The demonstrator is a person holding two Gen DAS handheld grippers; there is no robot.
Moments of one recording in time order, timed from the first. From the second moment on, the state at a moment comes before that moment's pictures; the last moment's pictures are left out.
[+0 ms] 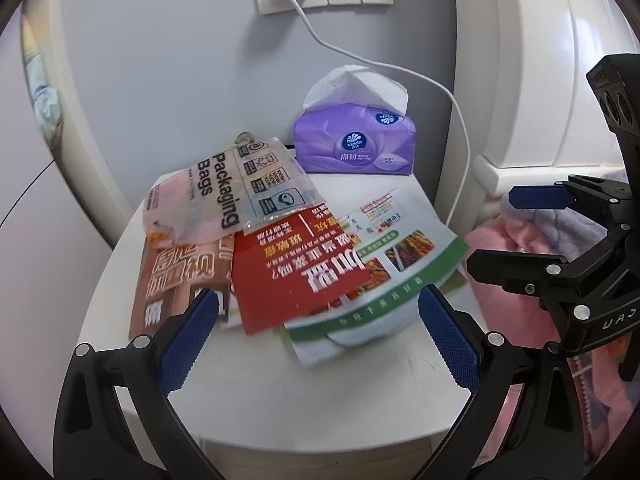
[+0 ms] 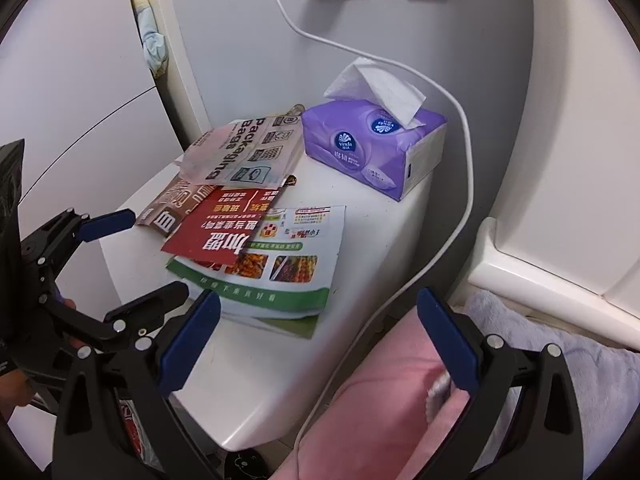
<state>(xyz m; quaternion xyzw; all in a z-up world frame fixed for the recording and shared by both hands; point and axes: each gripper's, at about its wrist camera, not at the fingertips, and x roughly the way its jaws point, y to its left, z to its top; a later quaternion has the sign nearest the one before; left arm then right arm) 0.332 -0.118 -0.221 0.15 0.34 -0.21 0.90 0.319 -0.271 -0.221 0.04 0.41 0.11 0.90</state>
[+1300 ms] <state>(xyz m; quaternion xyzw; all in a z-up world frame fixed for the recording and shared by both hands) 0.372 -0.133 -0.258 0.18 0.35 -0.25 0.89 0.373 -0.283 -0.260 0.10 0.43 0.14 0.89</state>
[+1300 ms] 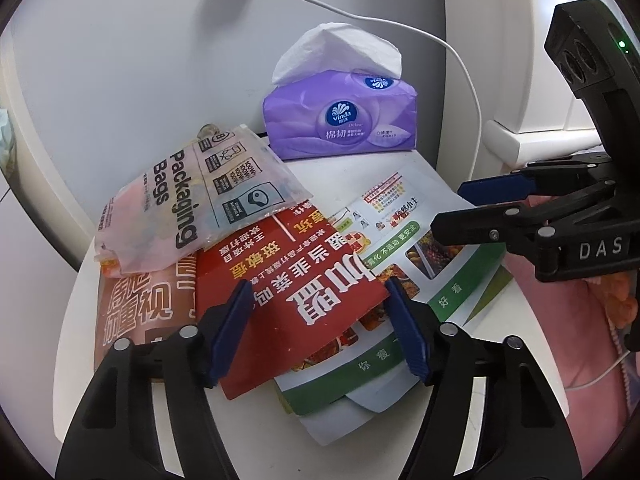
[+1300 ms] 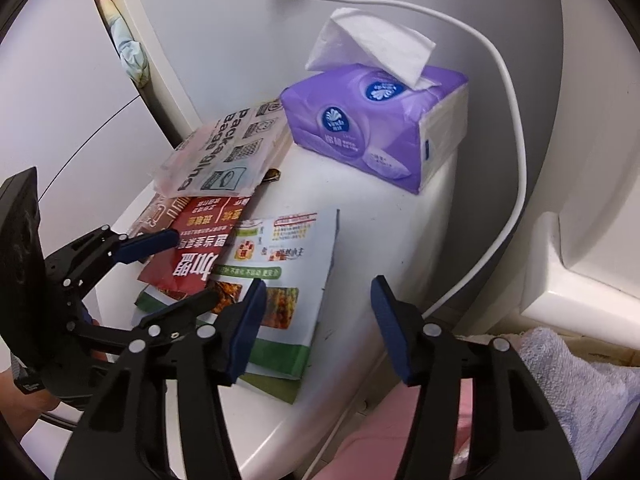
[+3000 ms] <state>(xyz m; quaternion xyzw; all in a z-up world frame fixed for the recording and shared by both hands) 0.324 -0.126 -0.183 0.12 0.31 -0.29 0.90 0.326 -0.276 -0.185 0.08 0.36 0.15 0.92</state>
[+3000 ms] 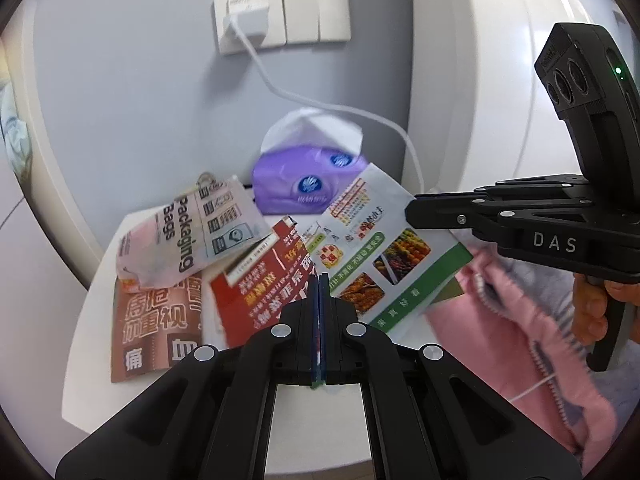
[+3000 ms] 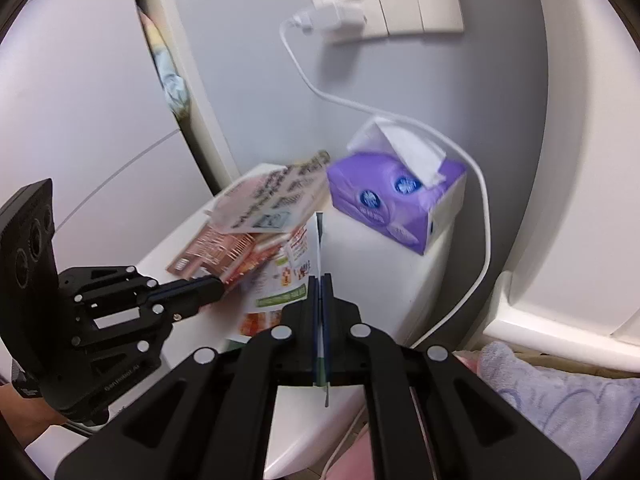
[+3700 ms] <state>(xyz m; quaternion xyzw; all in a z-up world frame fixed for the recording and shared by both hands) 0.260 -0.104 -0.097 0.10 0.27 -0.25 0.92 0.257 -0.261 -0.107 0.05 0.31 0.17 0.93</state>
